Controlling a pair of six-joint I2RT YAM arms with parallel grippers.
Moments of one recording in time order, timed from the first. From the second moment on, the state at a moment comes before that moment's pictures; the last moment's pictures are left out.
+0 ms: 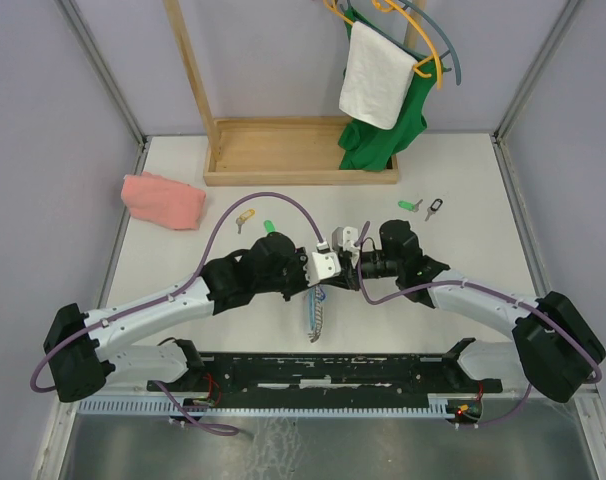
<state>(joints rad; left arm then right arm) -1.00 1.15 0.86 -0.34 0.09 0.38 0.68 1.26 0.59 0.34 -0.84 -0.24</state>
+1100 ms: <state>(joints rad) -0.87 0.90 0.21 0.64 0.17 0.32 0.67 1.14 0.58 0.28 -0.80 -0.37</state>
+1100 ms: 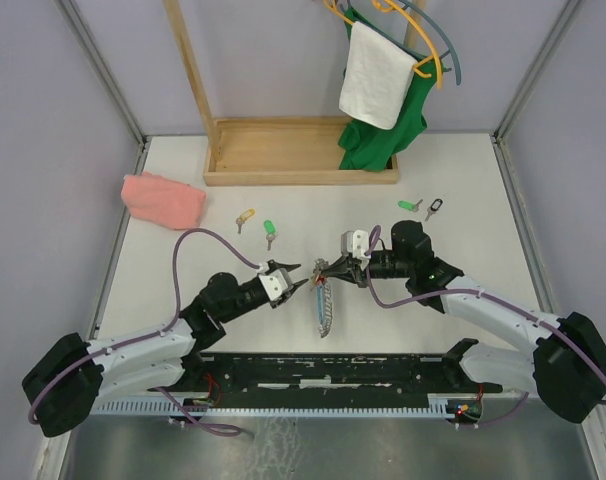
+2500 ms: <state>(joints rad) -0.80 1.20 0.28 0.89 0.49 0.16 0.67 1.17 0.57 0.31 -0.80 -0.34</state>
